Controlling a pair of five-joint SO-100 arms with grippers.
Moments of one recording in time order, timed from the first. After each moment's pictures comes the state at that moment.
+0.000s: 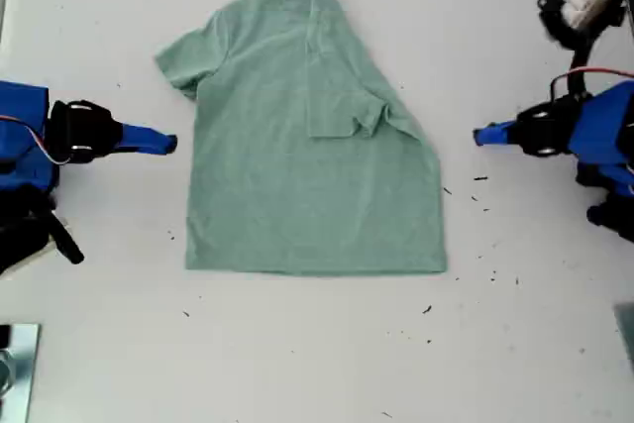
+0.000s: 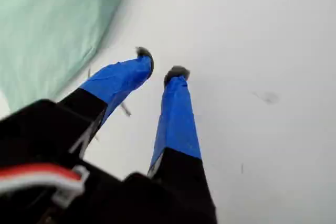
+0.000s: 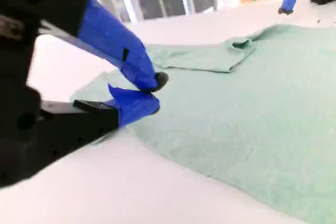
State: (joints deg) arm 0 -16.2 206.3 185.1 60.1 5.4; arm 1 33.0 200.6 174.6 76.4 -35.9
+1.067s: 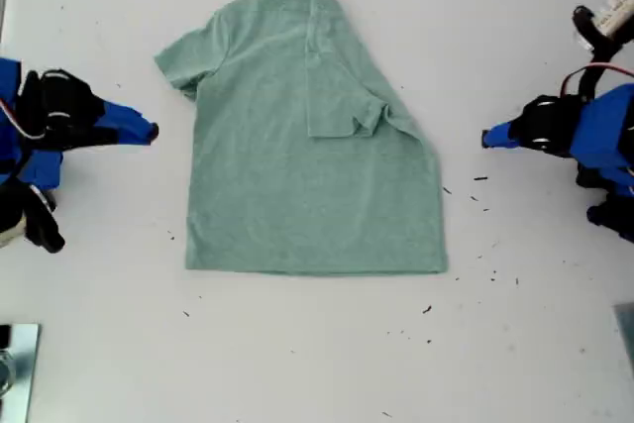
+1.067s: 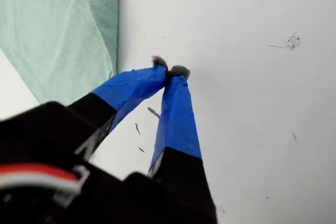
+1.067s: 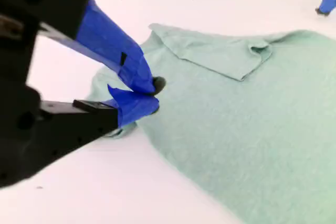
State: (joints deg) arm 0 -16.9 166.5 147.0 68.6 -4.7; arm 1 27.2 200.7 174.6 78.0 -13.8
